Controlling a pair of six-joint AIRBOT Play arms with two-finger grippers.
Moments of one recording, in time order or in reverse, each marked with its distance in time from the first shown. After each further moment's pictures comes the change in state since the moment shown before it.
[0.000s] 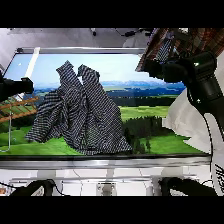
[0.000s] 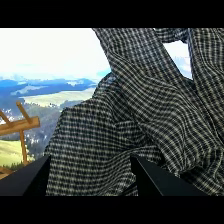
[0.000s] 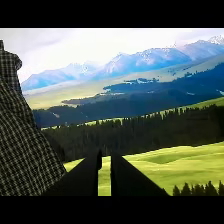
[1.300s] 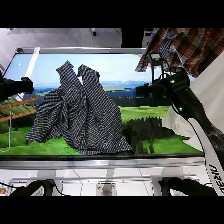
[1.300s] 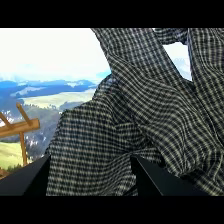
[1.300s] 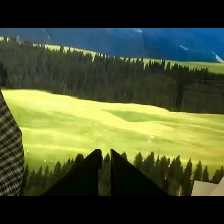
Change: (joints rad) left arm 0.000 -0.003 0.000 0.000 -0.018 0.001; right arm 0.000 -0.001 -0.290 0.020 0.046 -0.293
